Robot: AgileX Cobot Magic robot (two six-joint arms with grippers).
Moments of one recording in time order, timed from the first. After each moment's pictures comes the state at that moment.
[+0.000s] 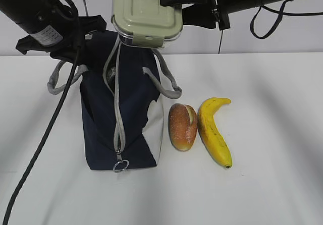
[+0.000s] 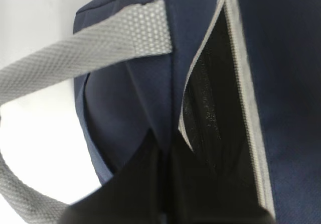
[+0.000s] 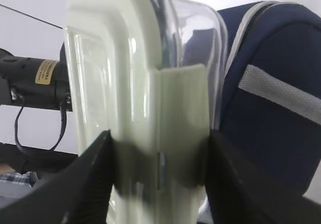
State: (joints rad) left arm -0.29 1.76 -1.50 -0.27 0.92 -0.09; right arm 0.11 1.93 -1.61 1.36 1.18 -0.74
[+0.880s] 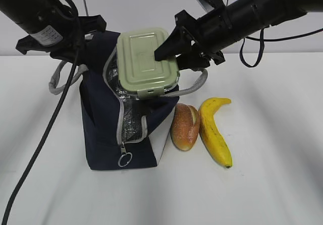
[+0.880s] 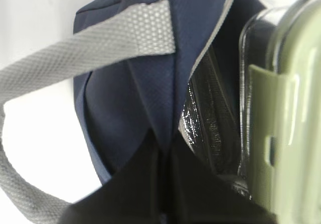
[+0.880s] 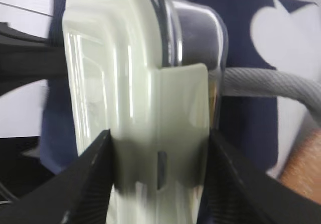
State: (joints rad) left arm -0.29 1.76 -1.50 -0.27 0.92 -0.09; right arm 0.18 2.02 -1.62 1.07 1.07 -0.58
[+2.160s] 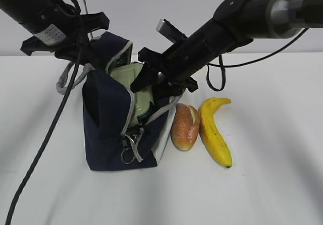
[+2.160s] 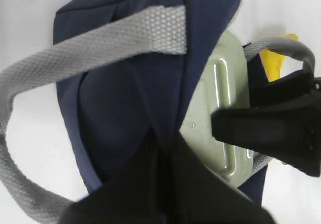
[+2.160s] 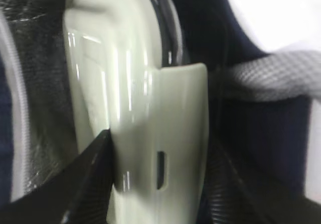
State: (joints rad) left arm -0.29 1.76 -1.50 -0.33 0.92 -0.07; right arm 0.33 2.18 -1.69 0.93 0.93 -0.34
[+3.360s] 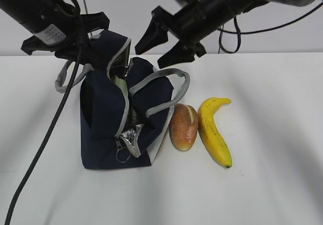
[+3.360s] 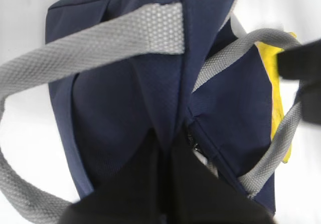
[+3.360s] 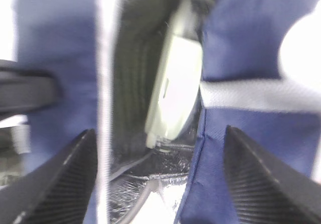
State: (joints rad) left arm -0.29 1.76 -1.50 -0.33 0.92 -0.05; right arm 0.23 2.21 -1.99 0.91 1.20 -0.35
